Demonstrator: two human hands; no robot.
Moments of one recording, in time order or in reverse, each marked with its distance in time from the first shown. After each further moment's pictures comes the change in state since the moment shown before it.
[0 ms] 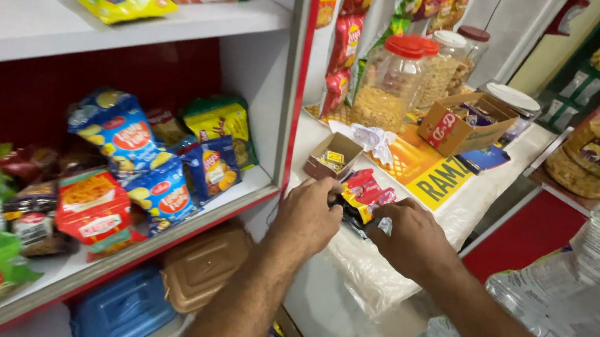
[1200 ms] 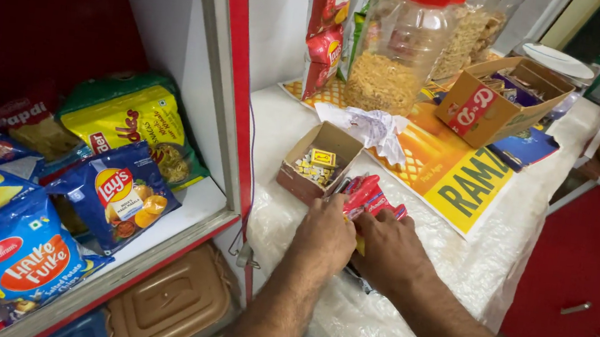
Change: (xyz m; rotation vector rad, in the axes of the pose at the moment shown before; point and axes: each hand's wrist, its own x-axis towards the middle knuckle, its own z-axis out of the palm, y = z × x) left_hand 0.137 -0.113 0.180 0.008 -0.242 -0.290; right_hand 0.157 0.096 0.150 -0.217 -0.180 -0.060
